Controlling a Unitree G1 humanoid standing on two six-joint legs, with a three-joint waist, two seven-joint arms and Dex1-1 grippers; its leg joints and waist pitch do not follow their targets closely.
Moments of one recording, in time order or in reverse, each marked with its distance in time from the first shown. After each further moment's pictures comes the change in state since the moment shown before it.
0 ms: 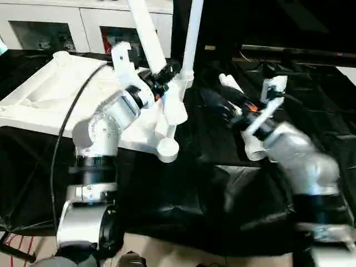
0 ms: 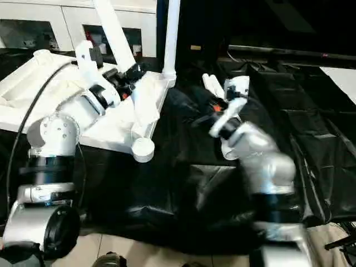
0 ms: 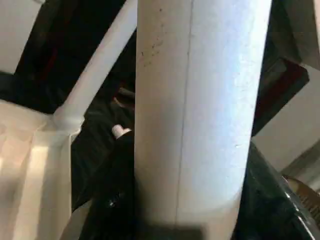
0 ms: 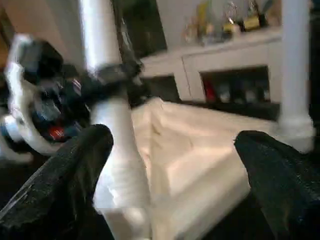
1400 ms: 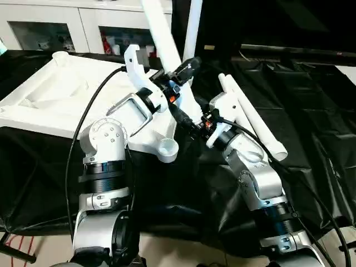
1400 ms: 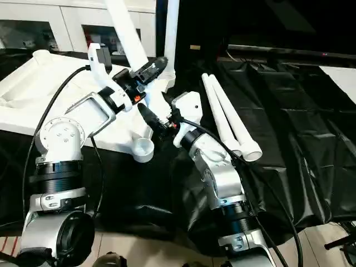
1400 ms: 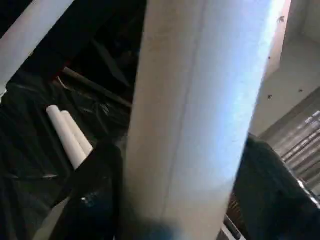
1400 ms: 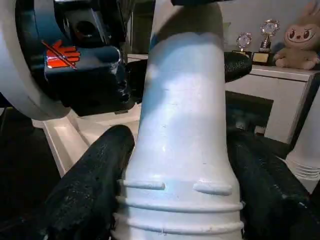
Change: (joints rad) left arm 0.036 -0.140 0.075 -0.127 -0.134 0.164 0.020; right arm 0.063 0.205 0.231 0.101 -0.372 -0.492 -0.073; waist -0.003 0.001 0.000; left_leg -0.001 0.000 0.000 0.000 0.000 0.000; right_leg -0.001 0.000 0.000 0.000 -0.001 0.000
